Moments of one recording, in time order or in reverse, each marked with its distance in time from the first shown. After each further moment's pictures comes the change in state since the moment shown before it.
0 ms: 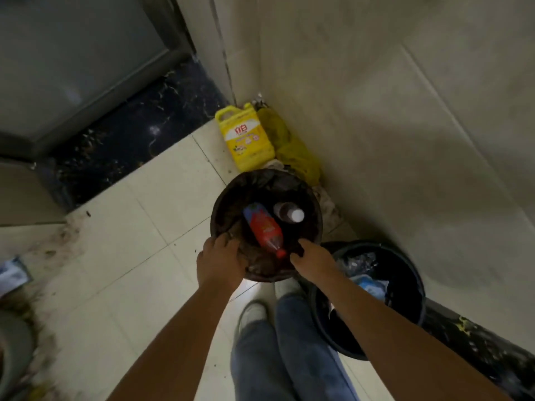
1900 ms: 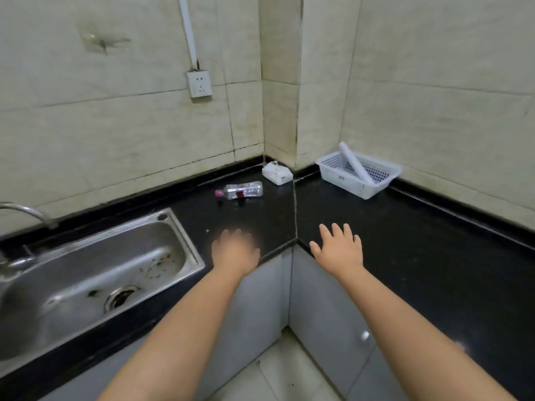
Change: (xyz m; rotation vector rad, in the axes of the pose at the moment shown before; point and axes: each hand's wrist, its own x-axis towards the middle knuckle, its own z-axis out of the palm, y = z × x) left_hand -1.190 -0.013 0.539 -1.442 0.323 -2.591; right_hand -0.968 0.422 0.750 1.745 0.838 2.271
